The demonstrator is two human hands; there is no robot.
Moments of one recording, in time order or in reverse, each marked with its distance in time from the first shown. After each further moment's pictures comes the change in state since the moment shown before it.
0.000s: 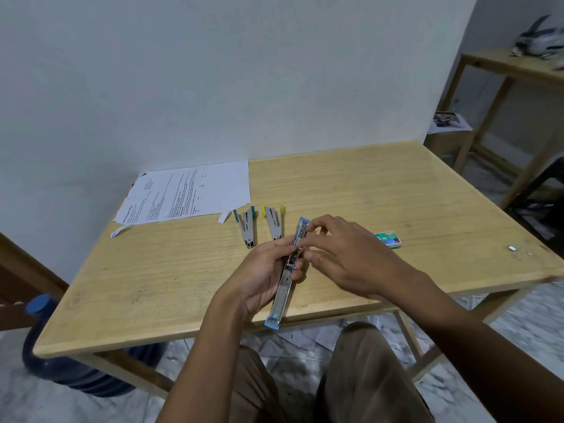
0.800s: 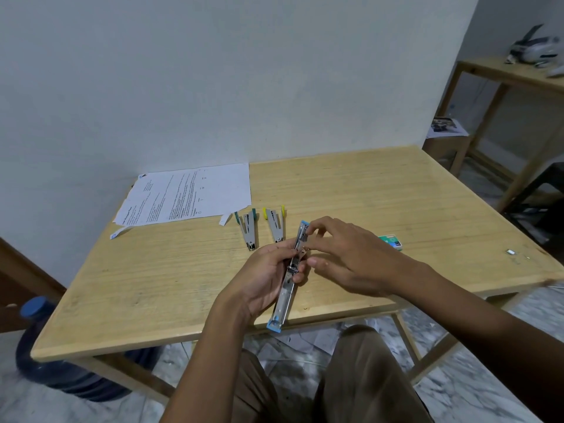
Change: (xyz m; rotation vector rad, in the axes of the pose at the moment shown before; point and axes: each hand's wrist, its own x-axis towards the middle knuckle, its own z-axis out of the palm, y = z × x) left_hand -0.001 0.001 -0.001 0.013 0.028 -0.008; right_hand 0.004 0.011 -0.003 -0.026 -0.051 -0.117
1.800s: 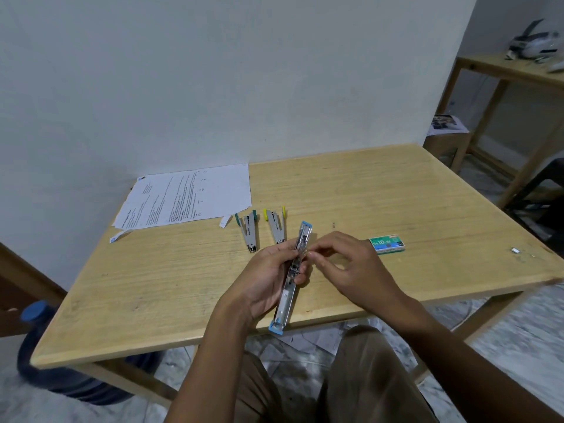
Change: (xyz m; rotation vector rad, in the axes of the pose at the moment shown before) left_hand 0.001 0.001 0.001 0.080 -0.030 0.027; right_hand -0.004 -0.018 0.036 0.524 0.540 0.075
